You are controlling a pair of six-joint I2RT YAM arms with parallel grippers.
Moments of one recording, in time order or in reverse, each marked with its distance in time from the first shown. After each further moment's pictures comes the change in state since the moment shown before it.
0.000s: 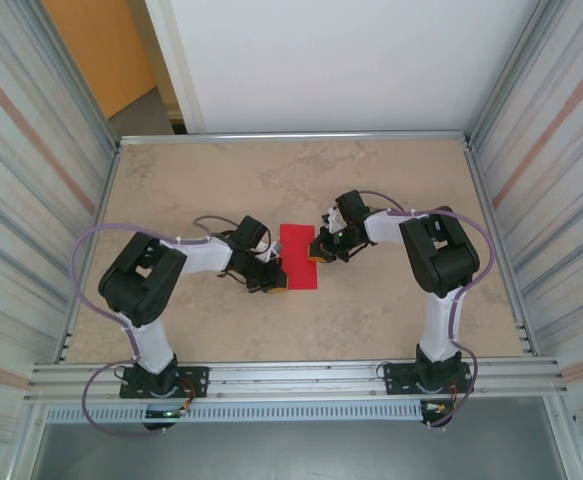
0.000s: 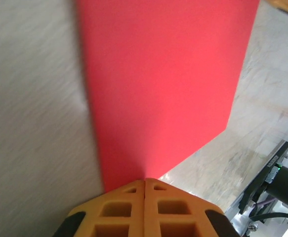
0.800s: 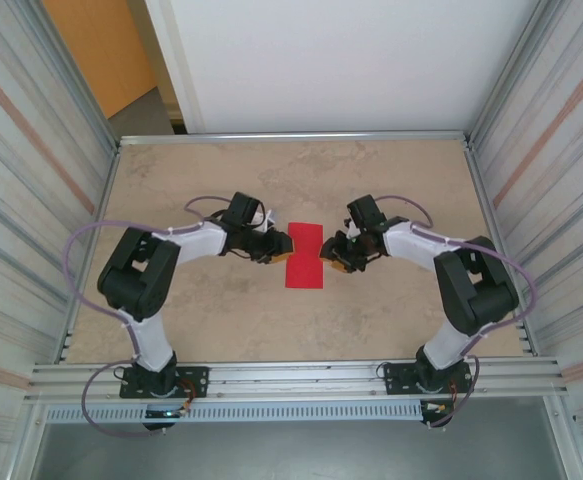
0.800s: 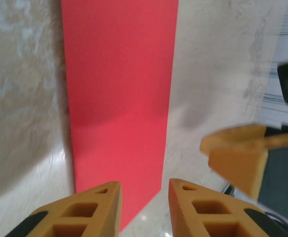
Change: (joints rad) left arm 0.079 0.071 0.178 0.131 0.027 -0.106; right arm 0.023 -0.371 -0.197 -0.109 0.228 0.235
